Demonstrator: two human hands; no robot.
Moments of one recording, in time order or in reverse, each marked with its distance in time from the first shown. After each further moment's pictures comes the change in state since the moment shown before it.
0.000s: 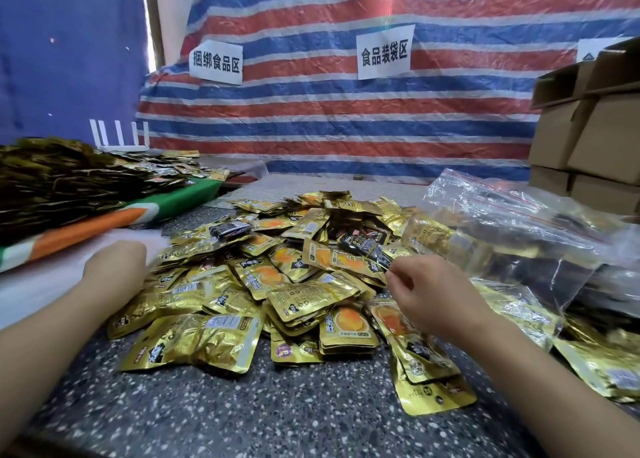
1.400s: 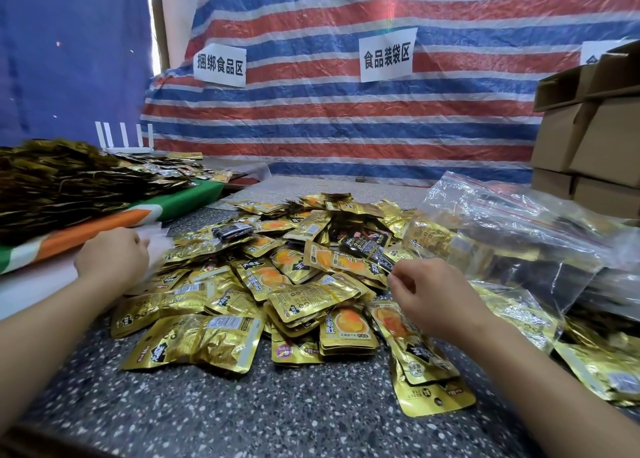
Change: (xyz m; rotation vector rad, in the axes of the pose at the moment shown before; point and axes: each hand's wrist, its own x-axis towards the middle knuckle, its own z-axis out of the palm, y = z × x) left_hand 0.007 -0.001 -0.001 -0.318 0.221 -0.201; right_hand 0.000 0.002 -0.001 0.018 -0.006 0.027
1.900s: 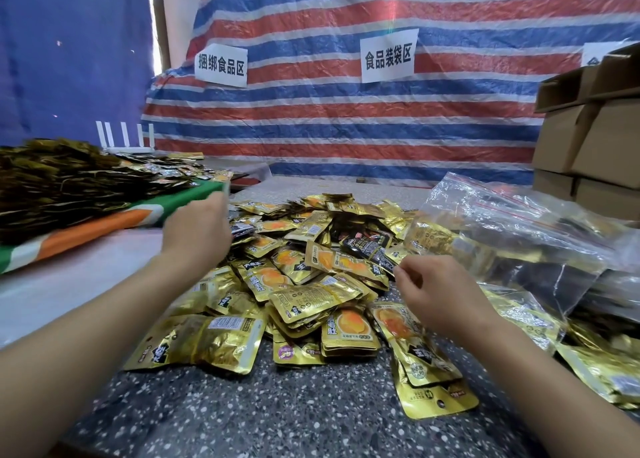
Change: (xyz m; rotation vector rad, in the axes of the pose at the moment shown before) left_hand -0.045 0.110 -0.044 -0.158 0.165 0.365; right_hand 0.001 0.004 0.001 0.091 0.077 0.036
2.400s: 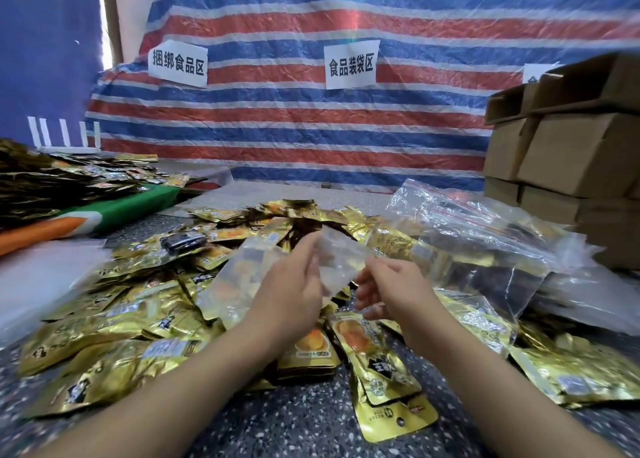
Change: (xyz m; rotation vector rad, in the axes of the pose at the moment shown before) left_hand -0.075 0.141 0.027 -0.939 -0.250 0.221; right_hand 0.012 -0.010 0.000 0.886 -0.041 0.574
